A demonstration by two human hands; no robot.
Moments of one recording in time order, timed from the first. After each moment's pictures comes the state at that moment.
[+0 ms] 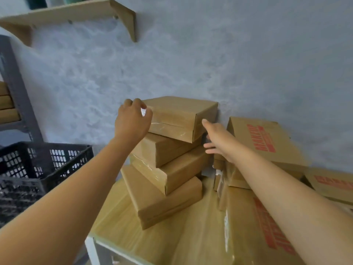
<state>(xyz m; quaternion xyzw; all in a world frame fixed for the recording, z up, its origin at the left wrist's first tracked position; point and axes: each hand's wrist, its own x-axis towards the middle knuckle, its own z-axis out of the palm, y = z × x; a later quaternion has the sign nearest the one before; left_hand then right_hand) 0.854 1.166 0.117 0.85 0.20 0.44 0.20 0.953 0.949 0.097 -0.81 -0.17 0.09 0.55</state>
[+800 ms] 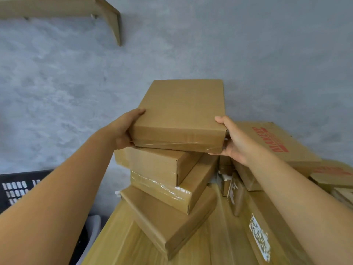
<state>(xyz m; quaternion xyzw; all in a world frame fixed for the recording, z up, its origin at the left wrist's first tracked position) 0.899 1.291 0.138 0.70 0.10 0.05 0.71 0.946 0.986 0.108 -0.63 -0.09 0.11 0.76</state>
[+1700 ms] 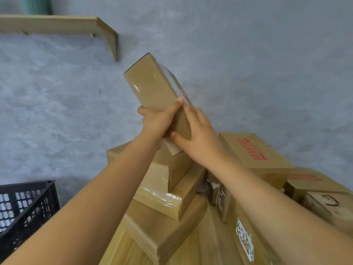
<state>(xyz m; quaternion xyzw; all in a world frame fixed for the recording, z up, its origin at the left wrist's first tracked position) 0.868 1.163 0.181 0.64 0.05 0.26 0.73 0.870 1.037 0.143 -0.82 -0.32 -0.35 0.31</state>
